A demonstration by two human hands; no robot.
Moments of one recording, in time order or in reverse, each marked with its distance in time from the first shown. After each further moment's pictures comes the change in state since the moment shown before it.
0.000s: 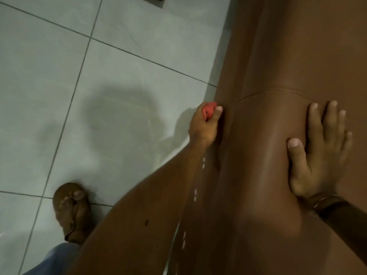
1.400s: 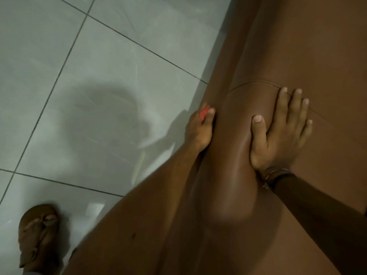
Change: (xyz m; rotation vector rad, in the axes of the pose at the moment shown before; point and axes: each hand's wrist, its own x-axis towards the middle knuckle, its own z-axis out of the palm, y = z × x) left_hand -0.036 -0.021 0.018 -0.030 -0.125 0.088; right_hand 0.014 -0.029 0.023 -0.120 0.146 0.013
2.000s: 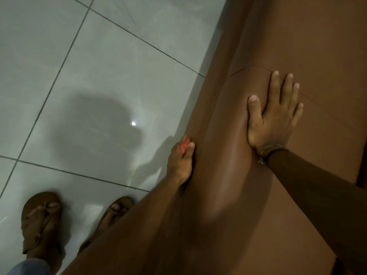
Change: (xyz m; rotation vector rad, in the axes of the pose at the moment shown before) left_hand -0.105 -0.095 -0.023 -0.016 0.013 -0.114; right_hand -0.001 -0.007 -0.012 0.026 -0.080 0.034
